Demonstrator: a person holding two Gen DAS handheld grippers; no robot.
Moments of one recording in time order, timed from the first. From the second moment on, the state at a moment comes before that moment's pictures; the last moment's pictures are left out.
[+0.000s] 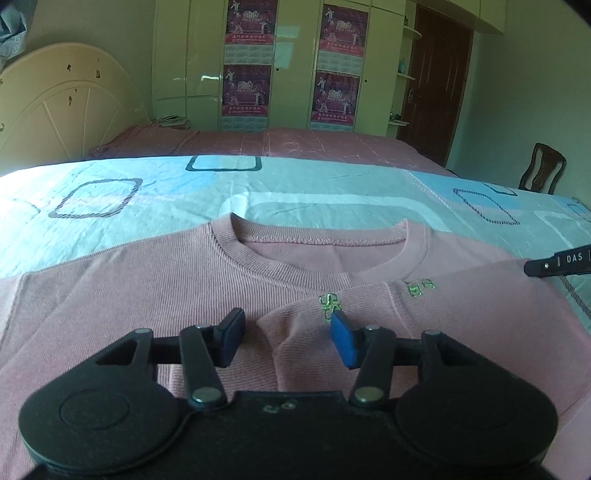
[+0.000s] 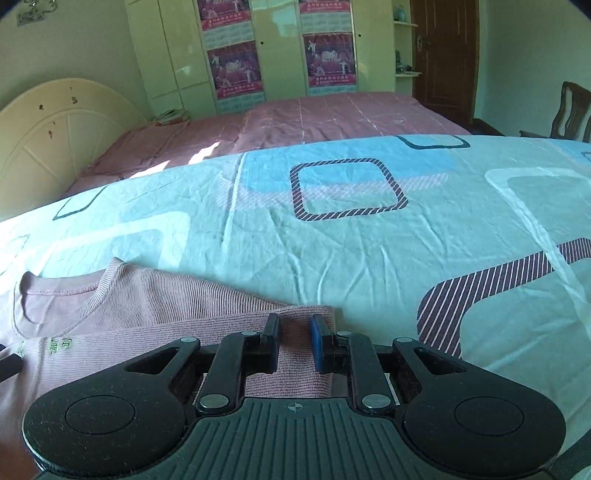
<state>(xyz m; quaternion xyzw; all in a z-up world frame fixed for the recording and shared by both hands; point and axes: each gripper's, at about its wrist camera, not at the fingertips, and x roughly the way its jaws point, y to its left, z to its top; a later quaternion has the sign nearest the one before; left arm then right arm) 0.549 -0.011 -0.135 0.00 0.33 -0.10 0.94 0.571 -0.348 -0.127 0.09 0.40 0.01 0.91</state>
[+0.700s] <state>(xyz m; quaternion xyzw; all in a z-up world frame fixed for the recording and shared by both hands) 0.466 0.046 -0.115 -0.02 0.31 -0.05 0.95 0.438 -0.286 -0.105 0.06 0.39 0.00 0.92</state>
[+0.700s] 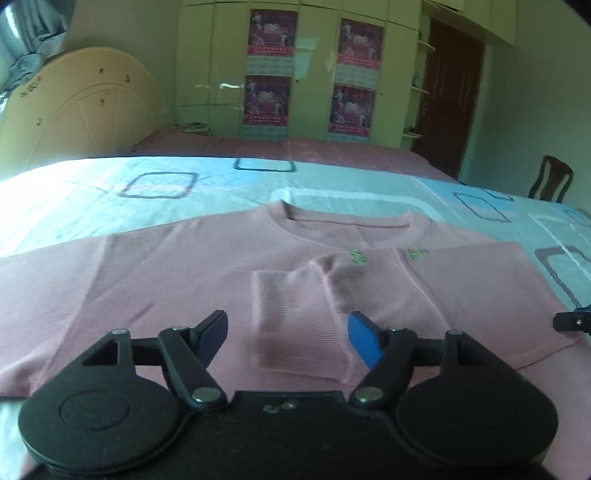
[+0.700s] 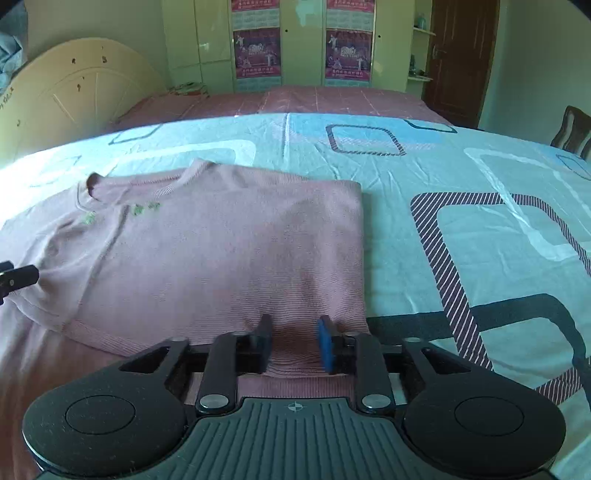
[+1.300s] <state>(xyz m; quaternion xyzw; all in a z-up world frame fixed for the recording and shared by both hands) 0.341 0.446 -0.111 -0.38 0.21 0.25 0.87 0.450 -0.195 -0.091 0.13 0.38 0.03 0.91</state>
